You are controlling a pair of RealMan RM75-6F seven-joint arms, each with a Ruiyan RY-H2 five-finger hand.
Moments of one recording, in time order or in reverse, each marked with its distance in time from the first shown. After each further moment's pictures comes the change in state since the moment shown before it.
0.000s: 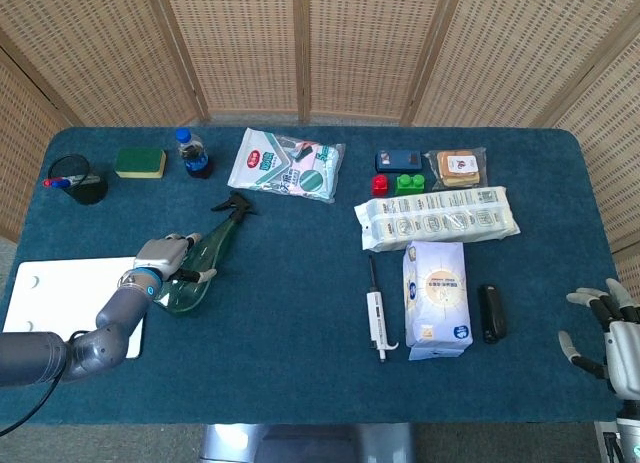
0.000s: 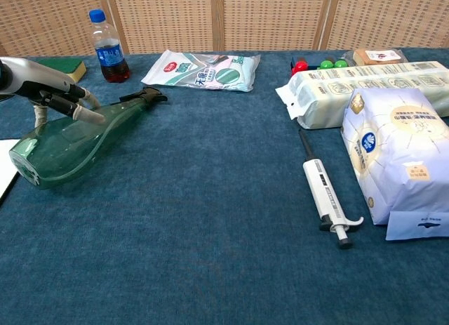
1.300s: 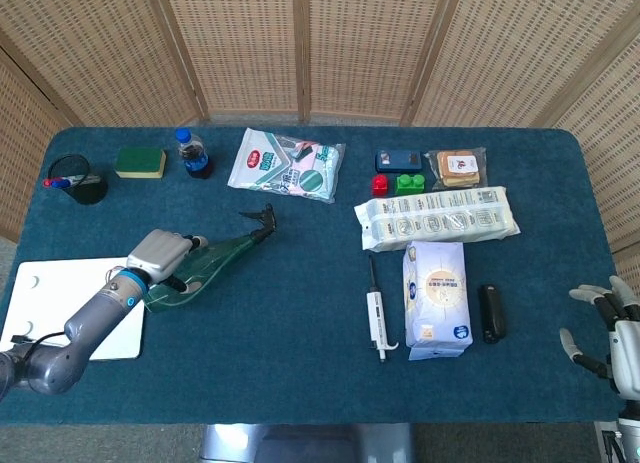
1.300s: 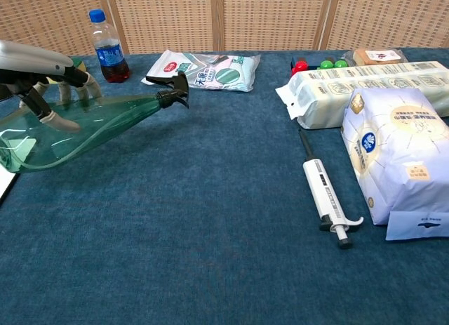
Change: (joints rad) left arm 0.221 0.112 -0.052 -0.015 0.715 0.004 -0.142; right arm -0.004 0.008 0.012 -0.028 -0.004 0.018 0.030
